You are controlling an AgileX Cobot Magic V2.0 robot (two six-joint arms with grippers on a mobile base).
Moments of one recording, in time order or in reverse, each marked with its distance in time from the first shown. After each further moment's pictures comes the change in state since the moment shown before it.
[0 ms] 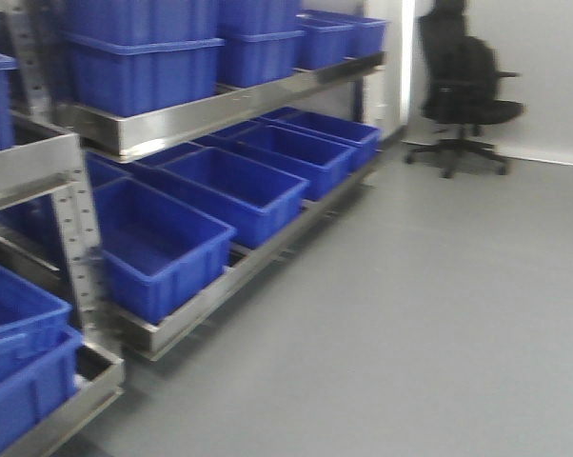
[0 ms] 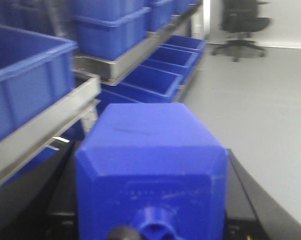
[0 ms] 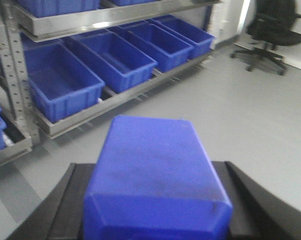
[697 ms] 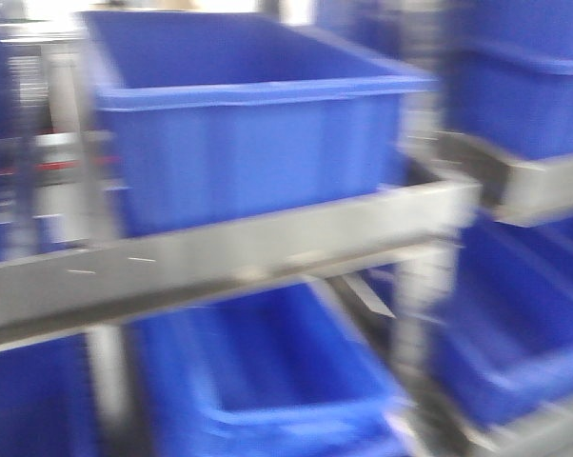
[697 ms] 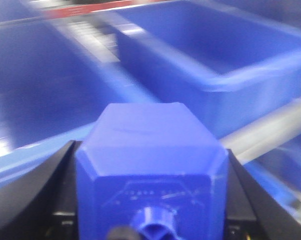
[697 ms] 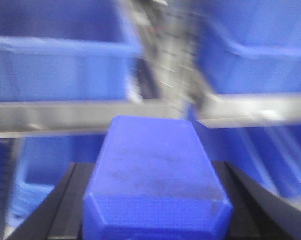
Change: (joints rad) left arm 0.000 0.000 0.000 0.000 0.000 0.000; right arm 0.000 0.000 0.000 0.000 0.000 0.000
